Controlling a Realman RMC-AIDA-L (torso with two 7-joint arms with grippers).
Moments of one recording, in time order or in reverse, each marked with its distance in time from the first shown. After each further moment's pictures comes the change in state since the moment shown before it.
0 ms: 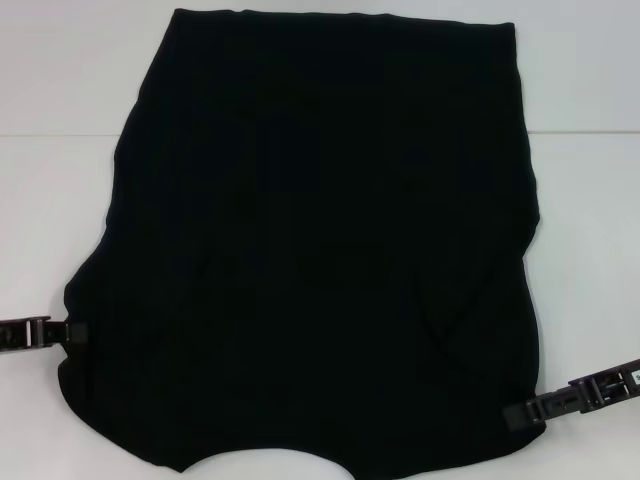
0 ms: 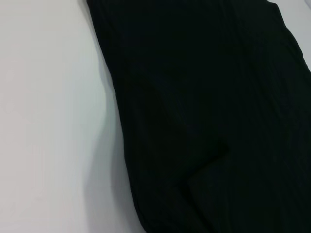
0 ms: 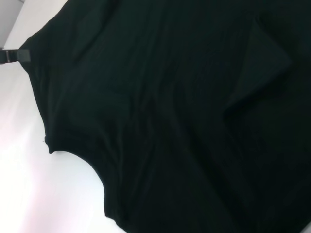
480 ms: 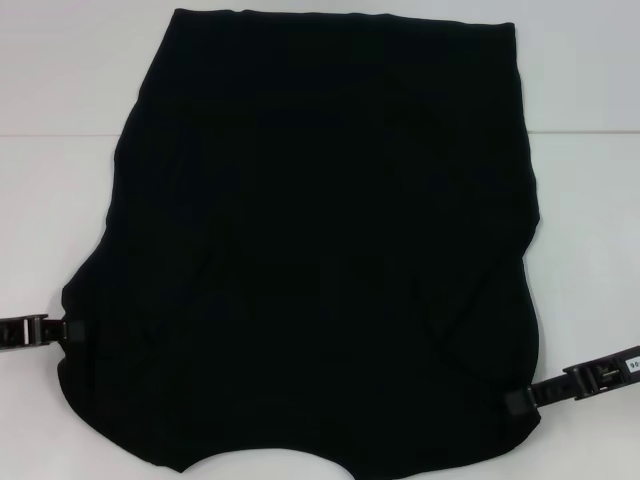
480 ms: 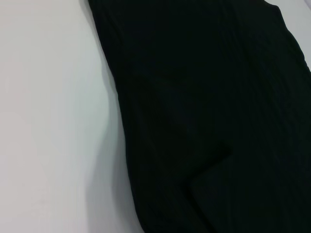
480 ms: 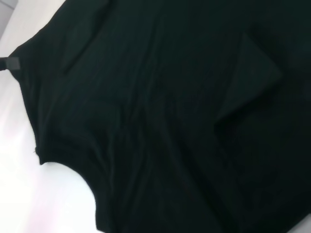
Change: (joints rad) left arm -0.001 0.002 -0.005 0.000 0.000 -0.003 0.002; right arm 0.014 0.001 -0.010 -0.004 0.001 0.026 0.038
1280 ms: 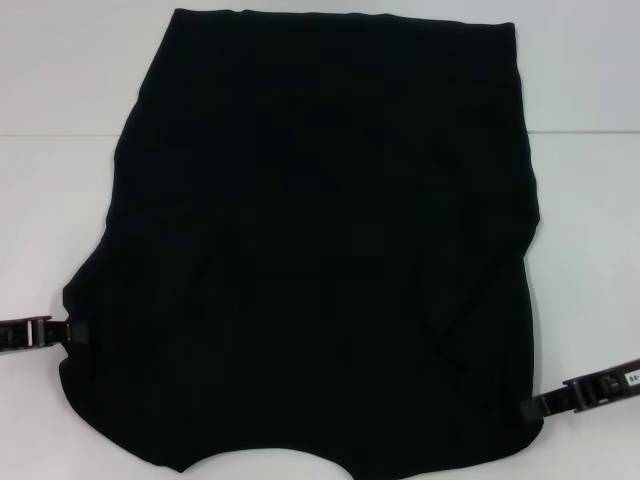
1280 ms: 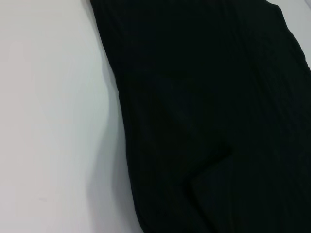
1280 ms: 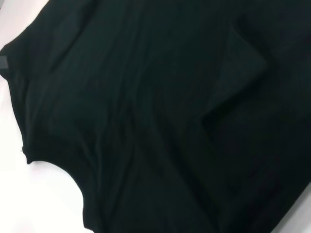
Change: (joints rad) left arm -0.001 0.003 -0.005 -0.025 -0.002 -0.014 0.003; right arm -0.026 0.012 -0.006 0.007 -0.002 0.036 -0.013
